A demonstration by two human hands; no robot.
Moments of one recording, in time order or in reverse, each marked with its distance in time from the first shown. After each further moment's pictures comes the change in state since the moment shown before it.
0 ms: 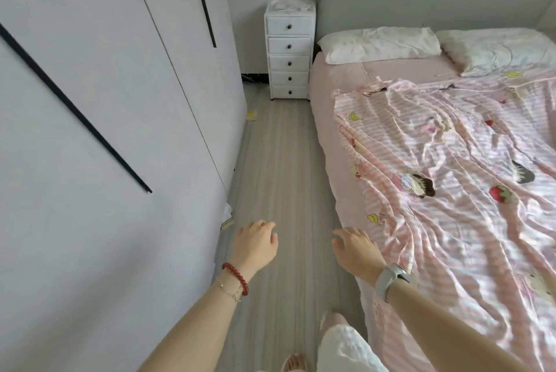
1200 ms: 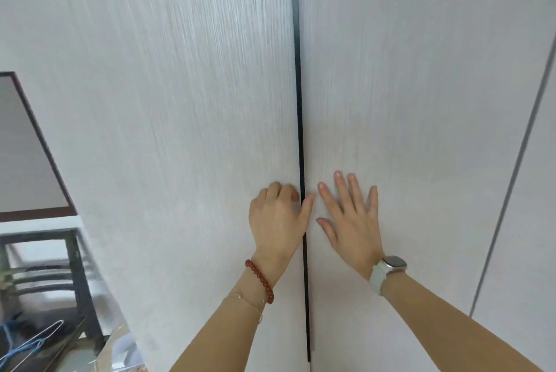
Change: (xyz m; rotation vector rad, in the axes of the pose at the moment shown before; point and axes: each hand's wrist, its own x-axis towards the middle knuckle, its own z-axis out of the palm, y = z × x) left_hand 0.042 -0.134 -0.357 0.350 1.456 -1.145; right_hand 0.209 -0.512 -0.174 0.038 0.674 -1.844
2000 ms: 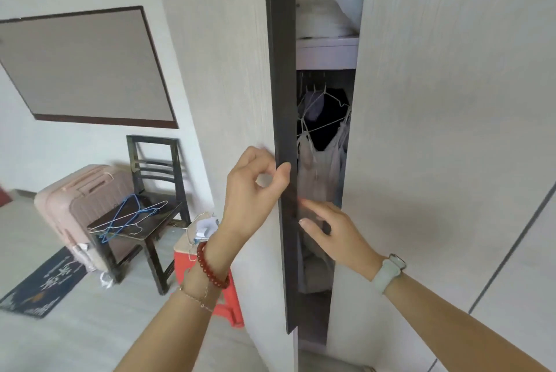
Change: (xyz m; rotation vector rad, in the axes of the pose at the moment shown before) left_hand -0.128 0.031 -0.161 -0.295 0.071 -0.177; right_hand -0.132 -0.081 -0.075 1.202 -0.455 -0.153
